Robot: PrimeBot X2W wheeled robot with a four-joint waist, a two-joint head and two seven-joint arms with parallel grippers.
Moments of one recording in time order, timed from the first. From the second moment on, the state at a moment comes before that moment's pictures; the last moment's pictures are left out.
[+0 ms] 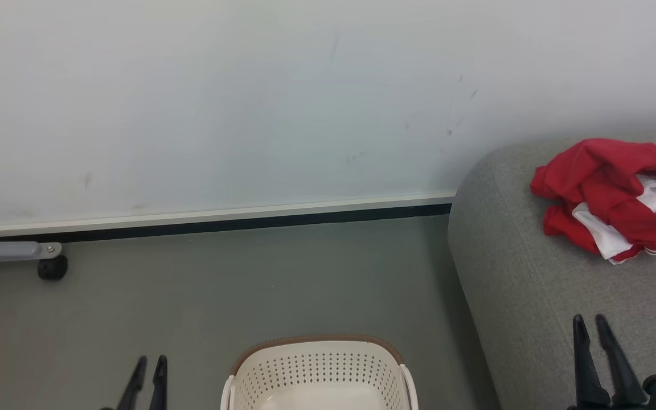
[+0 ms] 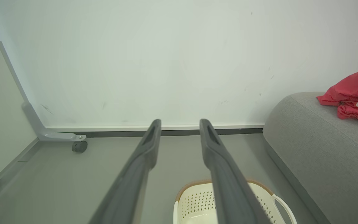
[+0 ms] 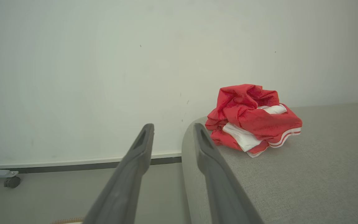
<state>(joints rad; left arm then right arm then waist) 0.12 0.26 -0.24 0.10 -0.43 0.12 -0.25 0.12 -0.23 0.15 -0.01 0.29 -0.13 -0.26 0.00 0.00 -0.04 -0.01</state>
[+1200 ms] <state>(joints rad) 0.10 0.19 -0.15 0.17 -0.75 0.06 -0.14 0.09 -0.16 0.07 0.09 0.65 -0.06 -0.15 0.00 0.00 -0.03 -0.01</state>
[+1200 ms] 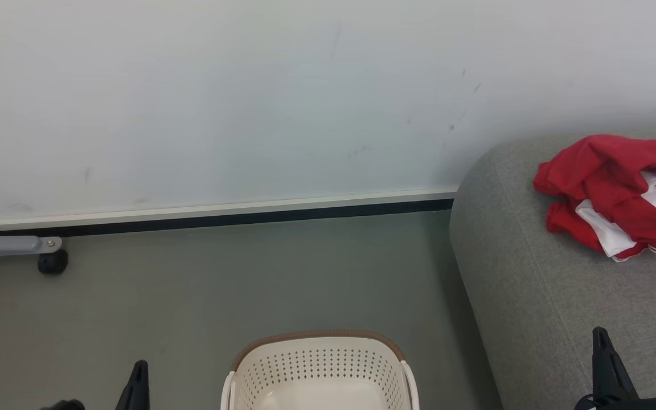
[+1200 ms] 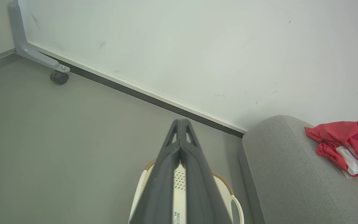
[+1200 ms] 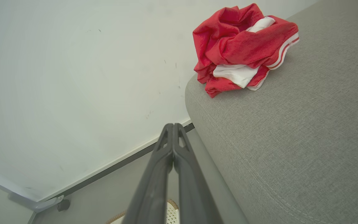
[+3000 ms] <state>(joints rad) -0.02 0.09 0.02 0.26 -1.33 -0.07 0.04 -0.03 -0.08 -0.07 0.23 1.31 0.06 0.04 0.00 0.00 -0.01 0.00</state>
